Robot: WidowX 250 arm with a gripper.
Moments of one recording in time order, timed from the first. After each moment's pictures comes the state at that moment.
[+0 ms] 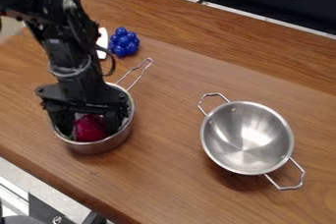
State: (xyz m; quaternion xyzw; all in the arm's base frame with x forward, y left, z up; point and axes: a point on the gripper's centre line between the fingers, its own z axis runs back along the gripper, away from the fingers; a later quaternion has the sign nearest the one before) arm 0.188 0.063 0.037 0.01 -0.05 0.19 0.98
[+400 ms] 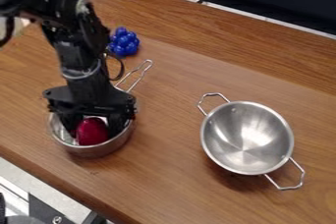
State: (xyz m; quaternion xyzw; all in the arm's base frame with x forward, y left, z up) arm 0.191 0.063 0.033 0.02 -0.04 0.21 0.98
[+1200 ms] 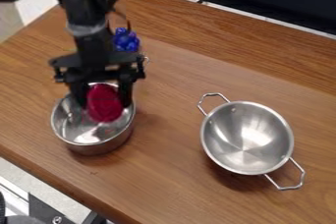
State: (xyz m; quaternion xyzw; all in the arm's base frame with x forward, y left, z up) arm 0.221 0.059 0.070 -0.01 -0.02 0.28 0.96
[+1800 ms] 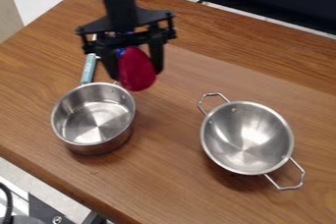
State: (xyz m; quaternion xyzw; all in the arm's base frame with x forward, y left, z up) arm 0.251 0.025 0.098 -0.04 -0.04 0.32 0.95
